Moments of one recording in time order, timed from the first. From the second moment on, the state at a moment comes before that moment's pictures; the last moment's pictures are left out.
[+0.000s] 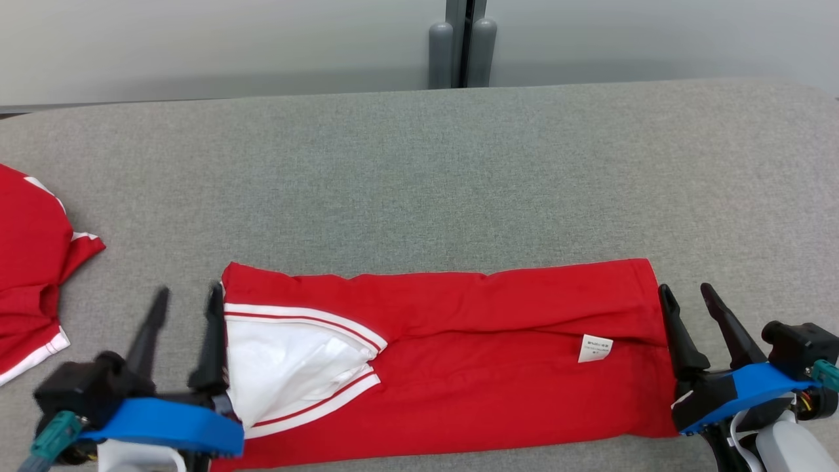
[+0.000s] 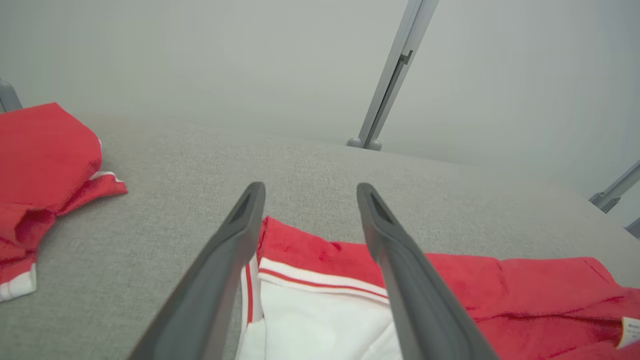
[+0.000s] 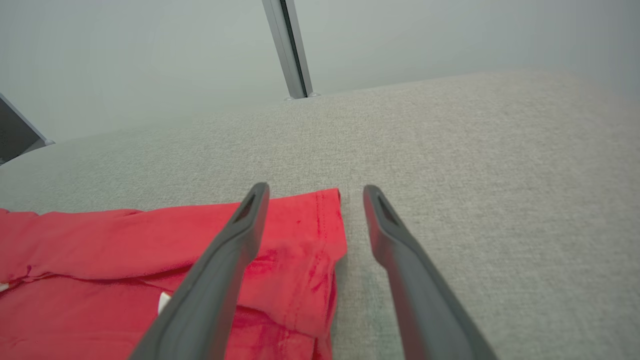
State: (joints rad) left arm -0.10 0.61 -0.56 -0.13 -0.88 0.35 -0.26; right arm -0.20 -0.25 0.13 0.41 0.46 0.13 -0.25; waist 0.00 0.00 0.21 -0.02
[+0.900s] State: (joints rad) left arm 0.06 0.11 0.09 0.02 -0.22 0.02 -0.26; right arm -0.24 -0.17 0.11 0.65 0.42 0.13 -0.21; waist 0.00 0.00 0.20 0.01
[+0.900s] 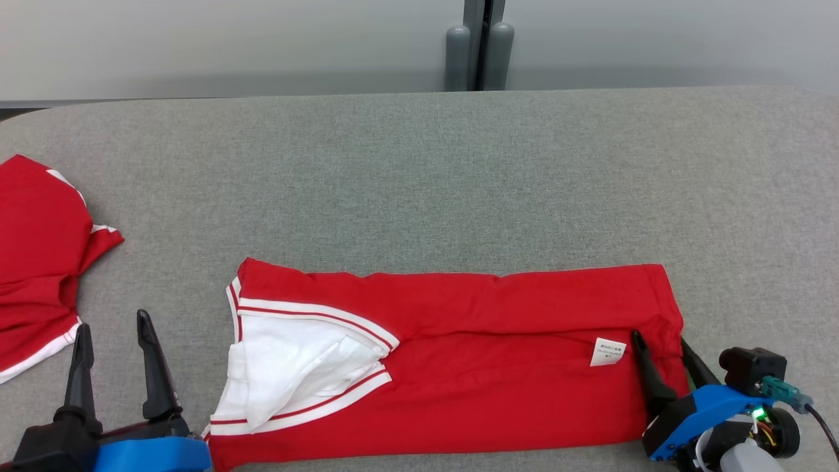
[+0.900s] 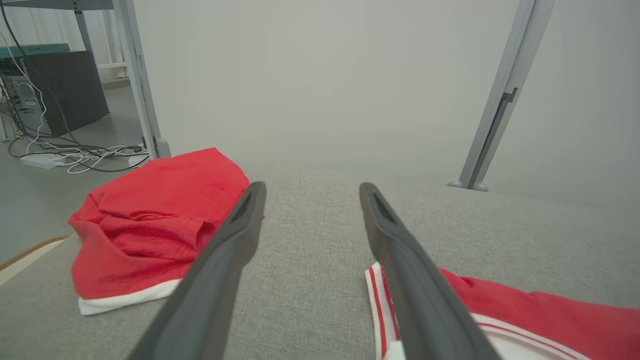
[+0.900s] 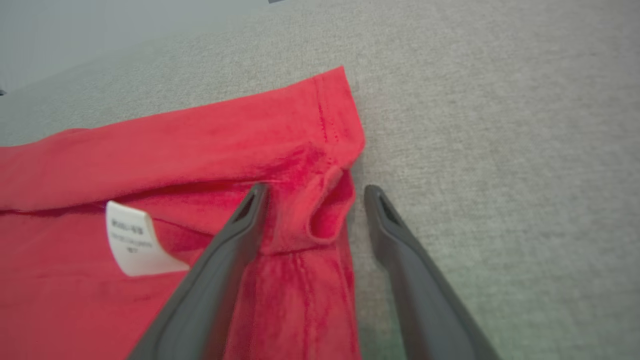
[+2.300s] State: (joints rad) left arm 0.10 0.05 0.18 0.07 -0.11 -0.03 -0.26; right arm -0.23 -0.15 0.25 0.32 0.43 0.13 -0.10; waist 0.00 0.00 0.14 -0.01
